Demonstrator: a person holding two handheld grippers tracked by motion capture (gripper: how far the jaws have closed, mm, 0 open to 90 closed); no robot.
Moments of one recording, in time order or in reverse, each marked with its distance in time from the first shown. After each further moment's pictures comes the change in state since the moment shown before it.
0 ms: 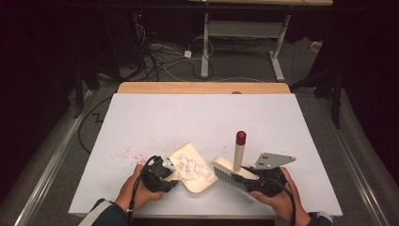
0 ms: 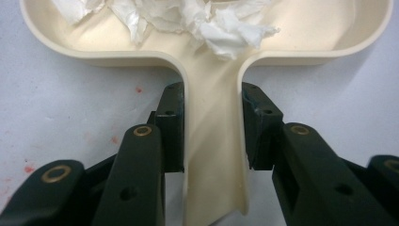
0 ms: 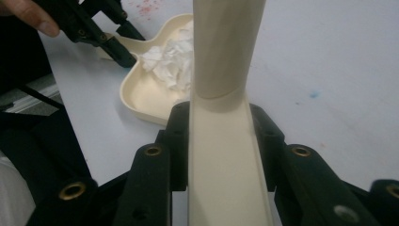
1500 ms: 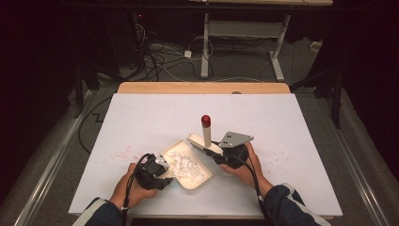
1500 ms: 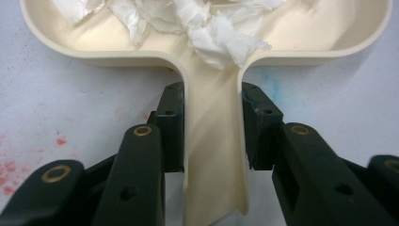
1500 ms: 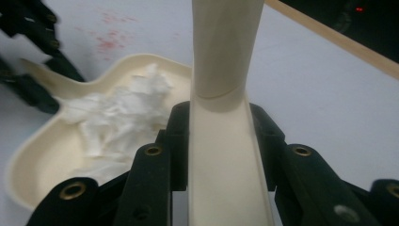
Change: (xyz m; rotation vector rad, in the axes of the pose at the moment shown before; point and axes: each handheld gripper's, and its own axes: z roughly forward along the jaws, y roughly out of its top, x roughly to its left) left arm 0.015 -0.010 -0.005 -0.003 0.008 -0.044; right arm -0.026 0.045 0.098 -0.111 -0.043 -0.172
